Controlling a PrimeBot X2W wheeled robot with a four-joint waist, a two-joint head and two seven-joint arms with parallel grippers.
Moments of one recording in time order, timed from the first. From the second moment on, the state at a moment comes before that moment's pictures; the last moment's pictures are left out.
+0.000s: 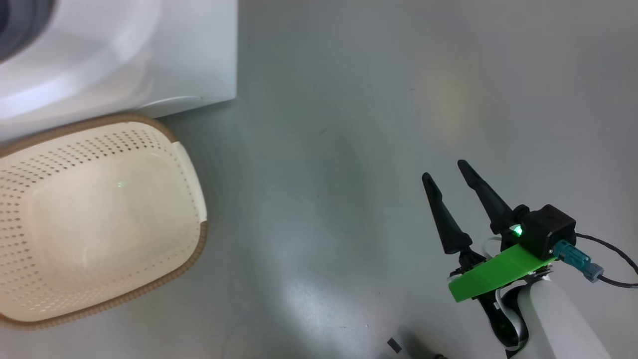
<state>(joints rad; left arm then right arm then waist) -1.12 0.43 -0.06 0.71 -0.14 -0.05 0.26 -0.31 -0.15 0.20 0.18 0.31 0.13 -0.25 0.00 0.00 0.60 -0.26</state>
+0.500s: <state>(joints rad) -1.32 0.50 -0.16 0.97 -0.03 -0.02 0.28 -0.33 -0.12 0.21 0.18 0.32 0.13 -0.25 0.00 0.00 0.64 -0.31</state>
